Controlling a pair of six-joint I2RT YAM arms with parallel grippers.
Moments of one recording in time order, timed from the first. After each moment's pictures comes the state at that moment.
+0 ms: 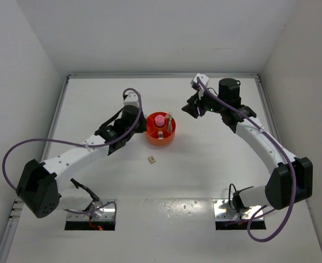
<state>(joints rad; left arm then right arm) -0.66 1.26 0.91 -0.15 -0.34 -0.52 0.30 1.38 1.08 -0.12 -0.63 -0.33</state>
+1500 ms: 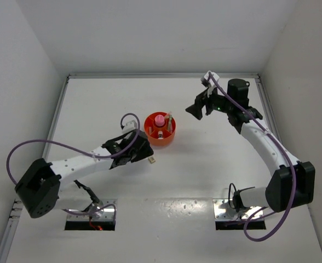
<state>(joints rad) -0.78 1.24 0.70 -0.31 -0.28 -1.04 0.22 1.35 1.04 -0.08 -0.66 -0.24</state>
